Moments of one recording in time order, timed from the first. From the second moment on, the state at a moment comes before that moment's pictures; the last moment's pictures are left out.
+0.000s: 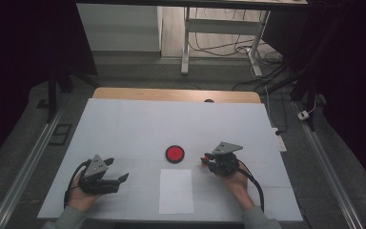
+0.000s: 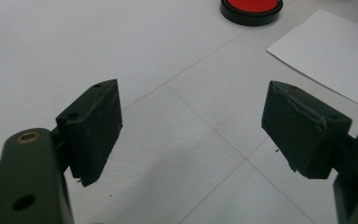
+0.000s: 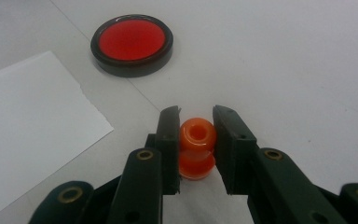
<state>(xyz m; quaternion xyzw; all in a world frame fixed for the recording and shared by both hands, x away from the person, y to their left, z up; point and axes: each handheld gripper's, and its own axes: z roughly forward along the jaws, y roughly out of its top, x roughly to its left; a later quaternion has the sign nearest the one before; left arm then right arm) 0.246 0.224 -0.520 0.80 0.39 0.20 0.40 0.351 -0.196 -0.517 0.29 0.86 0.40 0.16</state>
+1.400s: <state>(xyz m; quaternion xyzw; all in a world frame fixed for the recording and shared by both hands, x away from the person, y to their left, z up) 0.247 0.226 -0.521 0.80 0.40 0.20 0.40 0.339 -0.206 -0.492 0.29 0.82 0.47 0.18</state>
